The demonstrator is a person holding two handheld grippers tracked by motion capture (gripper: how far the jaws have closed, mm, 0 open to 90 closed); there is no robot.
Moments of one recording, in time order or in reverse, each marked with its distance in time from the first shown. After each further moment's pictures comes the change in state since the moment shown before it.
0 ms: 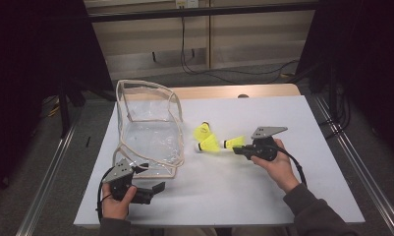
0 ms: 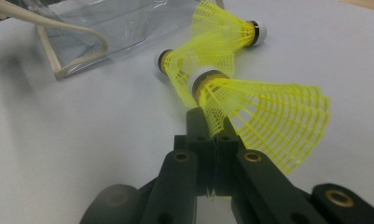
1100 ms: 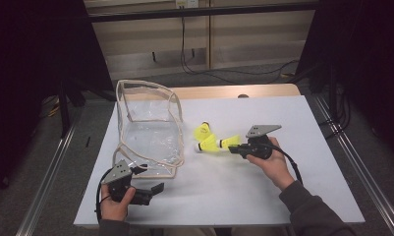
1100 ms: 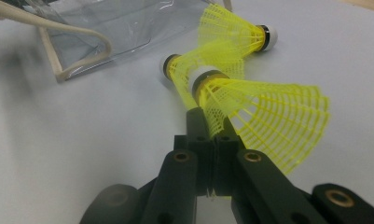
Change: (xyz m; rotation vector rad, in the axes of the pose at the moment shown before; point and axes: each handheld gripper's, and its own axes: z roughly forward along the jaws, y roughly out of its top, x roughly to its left) left arm -0.001 -0.002 -0.003 0.001 0.010 -0.002; right arm 0.003 0.008 0.011 0.011 0.014 -0.019
